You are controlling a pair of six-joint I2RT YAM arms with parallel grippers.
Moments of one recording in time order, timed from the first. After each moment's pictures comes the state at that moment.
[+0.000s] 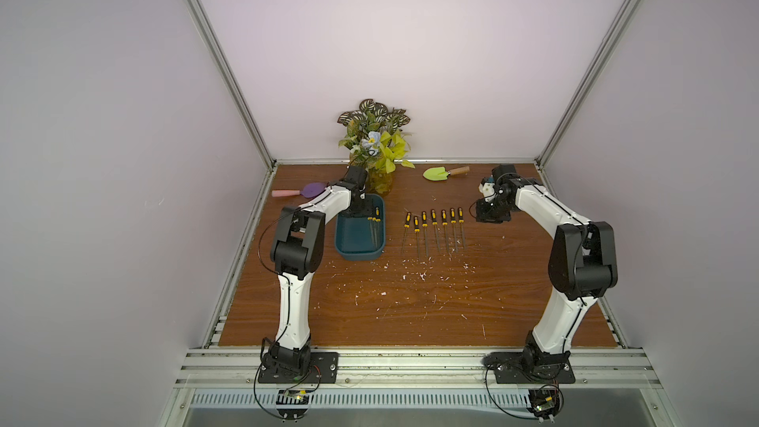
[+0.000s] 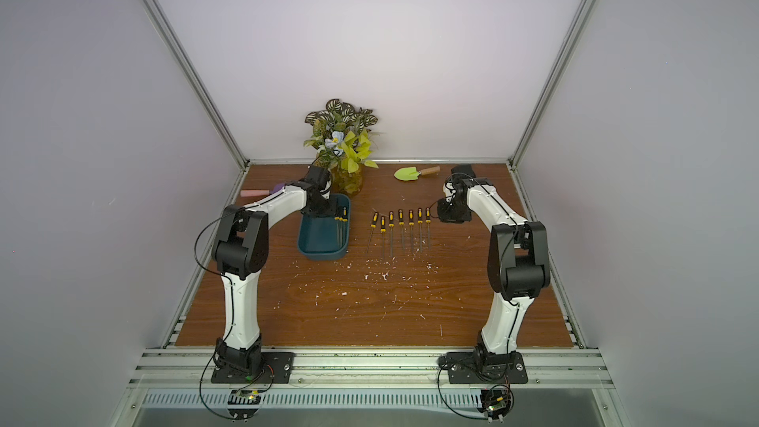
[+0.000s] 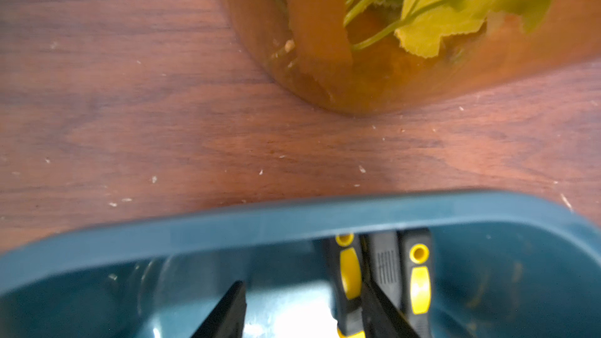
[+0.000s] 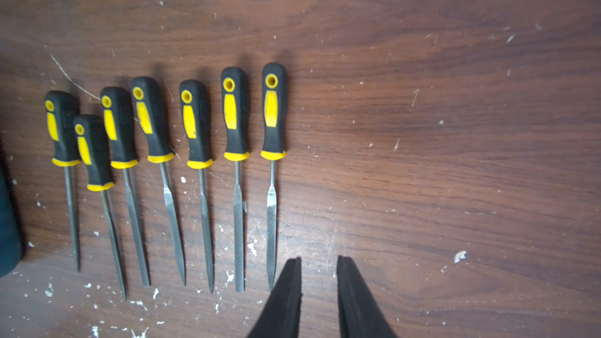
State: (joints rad) left arm -0.28 2.15 1.61 -0.58 0.02 -0.27; right arm 0.12 1.87 1.46 -0.81 -0.12 0.12
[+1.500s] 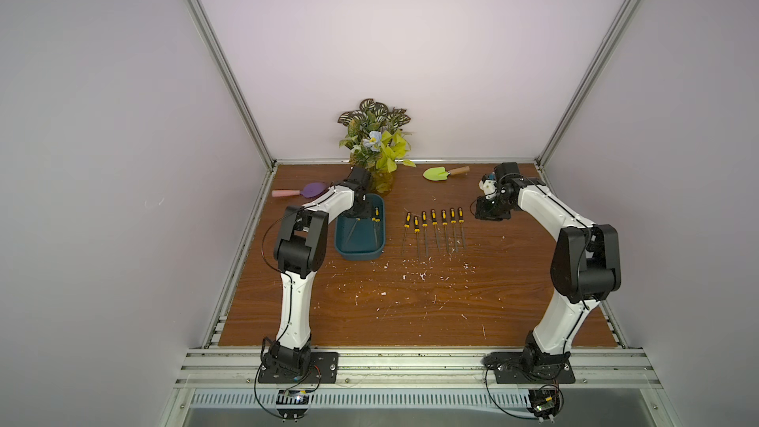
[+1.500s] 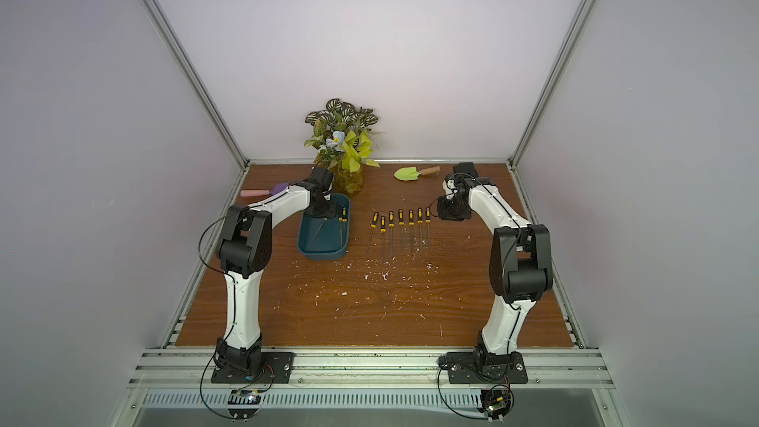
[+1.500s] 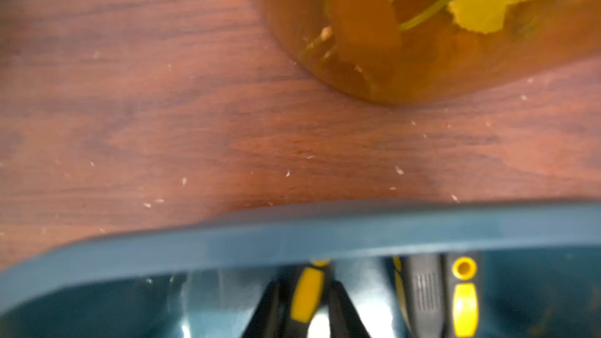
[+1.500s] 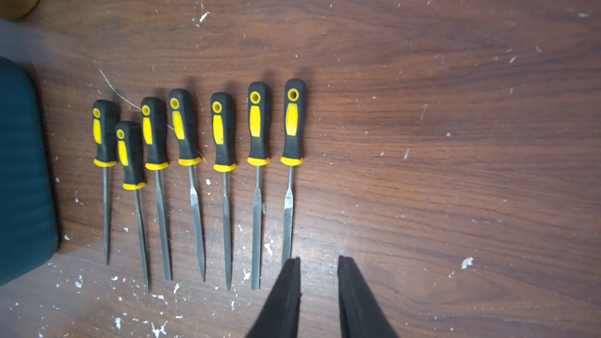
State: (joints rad) left arm -0.29 2.18 1.63 -0.61 -0.09 -0.23; right arm 0.12 1.84 1.45 -0.79 -0.16 0.12
